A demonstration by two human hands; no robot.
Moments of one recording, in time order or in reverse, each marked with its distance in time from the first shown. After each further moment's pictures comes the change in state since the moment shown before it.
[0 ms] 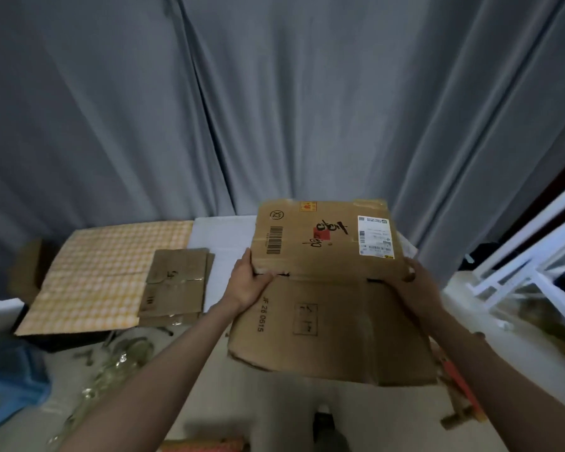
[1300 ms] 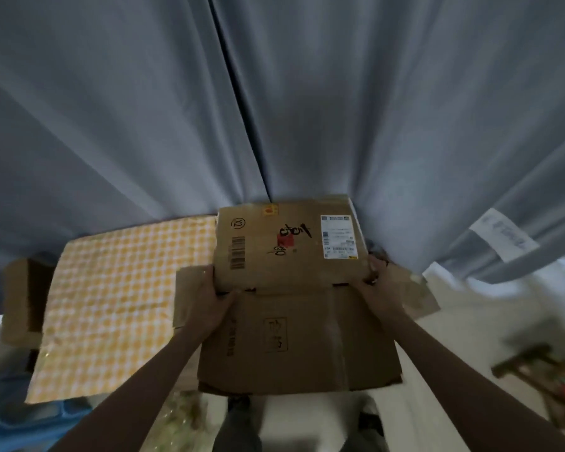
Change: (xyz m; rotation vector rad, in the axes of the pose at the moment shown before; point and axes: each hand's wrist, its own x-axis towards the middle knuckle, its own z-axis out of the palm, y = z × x) left_hand 0.308 -0.263 -0.166 0.133 -0.057 -0.282; right_hand 0.237 -0.074 0.381 -0.022 -0.161 0.223
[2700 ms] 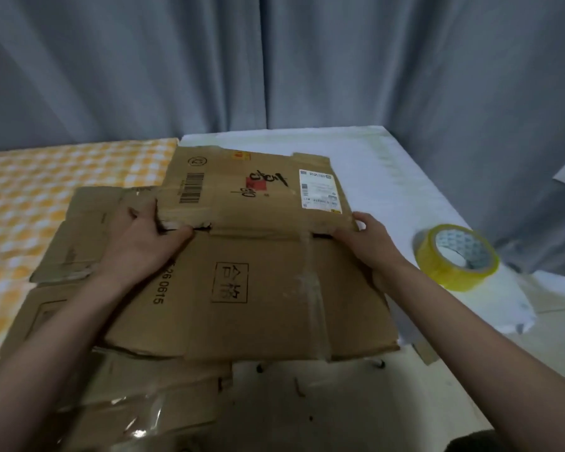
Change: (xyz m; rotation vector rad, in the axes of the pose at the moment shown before) left_hand 0.166 -0.302 0.139 0.375 0.321 0.132; right_hand 0.165 0.250 0.274 0.222 -0.002 -0.097
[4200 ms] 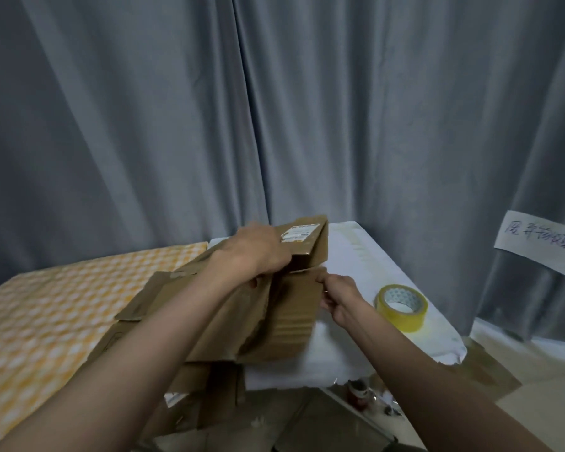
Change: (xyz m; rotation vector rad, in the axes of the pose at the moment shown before) left_hand -0.129 0.228 -0.120 0.293 -0.113 0.280; right_hand -0.095 -0.070 -0.015 0.556 -0.002 0.118
